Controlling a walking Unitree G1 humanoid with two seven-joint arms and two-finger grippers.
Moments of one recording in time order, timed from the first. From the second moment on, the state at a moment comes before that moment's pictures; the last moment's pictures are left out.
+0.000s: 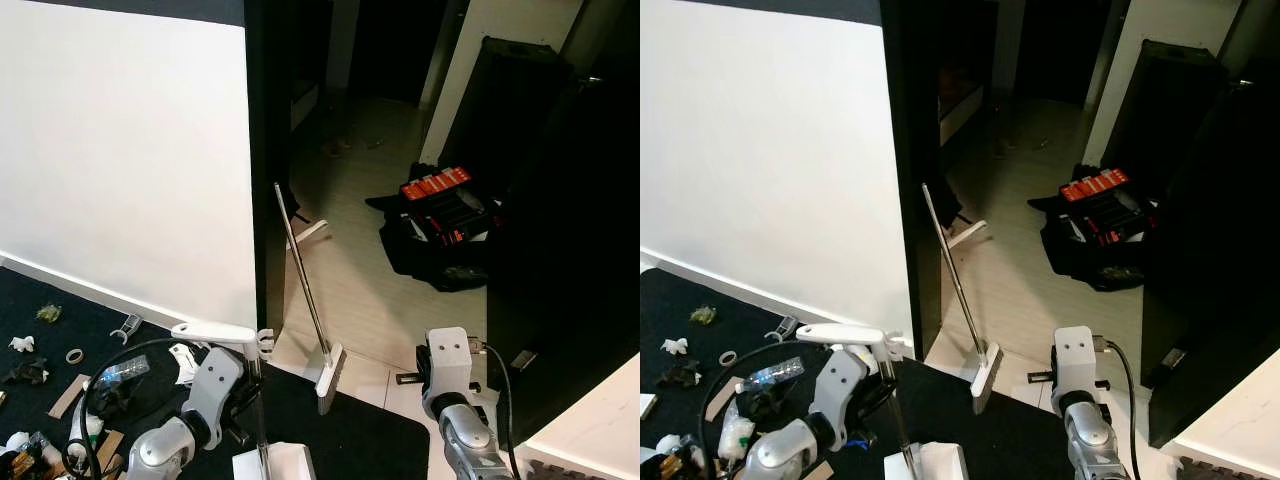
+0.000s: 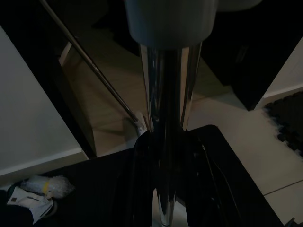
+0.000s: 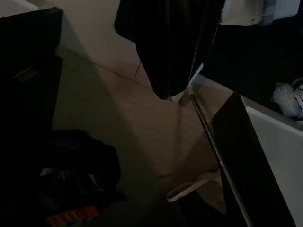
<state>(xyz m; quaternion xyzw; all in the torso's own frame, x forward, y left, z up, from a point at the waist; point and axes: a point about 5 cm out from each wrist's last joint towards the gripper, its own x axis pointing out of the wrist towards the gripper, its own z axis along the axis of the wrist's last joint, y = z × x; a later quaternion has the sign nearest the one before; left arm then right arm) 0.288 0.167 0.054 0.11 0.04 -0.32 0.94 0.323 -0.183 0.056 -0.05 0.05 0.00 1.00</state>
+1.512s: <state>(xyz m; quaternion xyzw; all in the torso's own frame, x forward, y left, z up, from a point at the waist) 0.285 0.188 0.044 0.13 0.05 -0.23 0.96 0.323 -0.184 0.056 -0.05 0.05 0.00 1.00</state>
